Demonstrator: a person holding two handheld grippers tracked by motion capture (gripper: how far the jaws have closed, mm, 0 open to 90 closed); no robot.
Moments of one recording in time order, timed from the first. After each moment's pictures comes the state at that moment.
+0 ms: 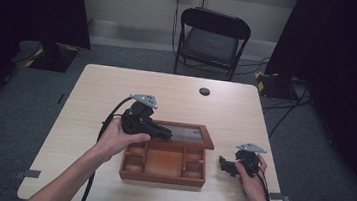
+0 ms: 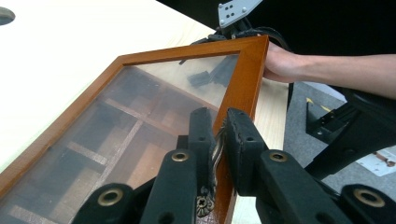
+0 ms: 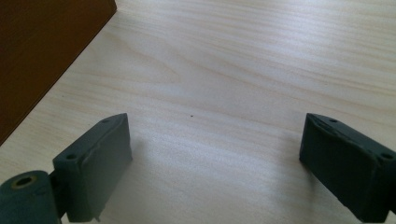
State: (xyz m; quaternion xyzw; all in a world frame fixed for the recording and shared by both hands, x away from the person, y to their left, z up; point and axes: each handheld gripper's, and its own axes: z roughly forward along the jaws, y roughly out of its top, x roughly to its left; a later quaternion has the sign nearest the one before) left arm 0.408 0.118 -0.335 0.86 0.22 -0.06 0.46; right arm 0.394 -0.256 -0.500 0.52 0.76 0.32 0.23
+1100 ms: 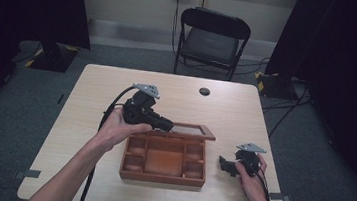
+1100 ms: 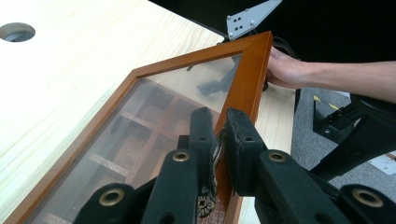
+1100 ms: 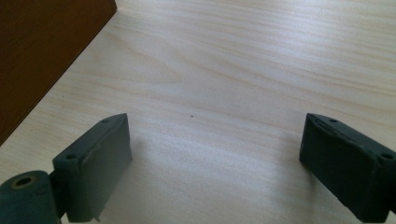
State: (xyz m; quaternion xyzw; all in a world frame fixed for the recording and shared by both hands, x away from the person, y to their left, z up) left arm 0.423 0.115 -0.314 0.86 0.22 -0.05 0.45; right arm 0.394 -0.256 -0.500 0.52 0.76 0.32 0.23
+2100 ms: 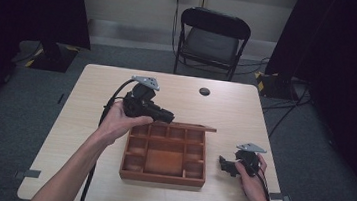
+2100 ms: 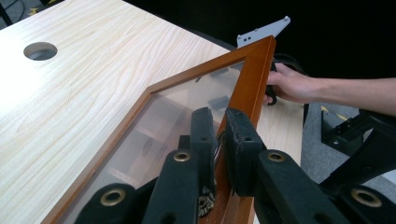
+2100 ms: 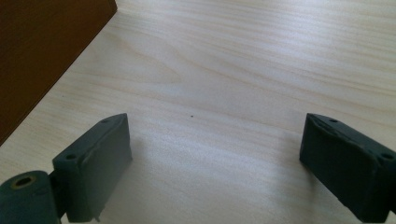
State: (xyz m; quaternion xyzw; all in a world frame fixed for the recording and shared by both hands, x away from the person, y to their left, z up) left arm 0.435 0.118 -0.305 0.85 0.22 -0.03 0.47; right arm 0.394 -0.256 -0.500 0.52 0.76 0.32 0.23
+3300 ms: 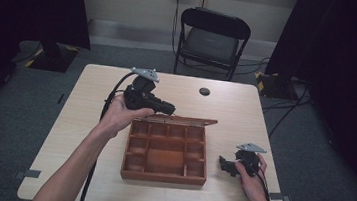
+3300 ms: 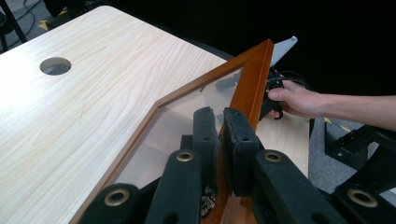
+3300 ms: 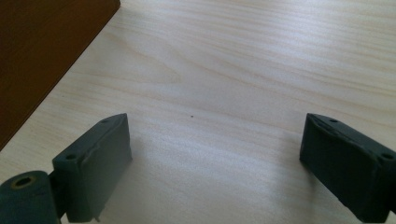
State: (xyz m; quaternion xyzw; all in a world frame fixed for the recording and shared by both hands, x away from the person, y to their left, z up) left arm 0.450 0.120 -0.298 0.85 0.23 -0.02 0.48; right arm 0.395 -0.256 -0.500 0.52 0.76 0.32 0.23
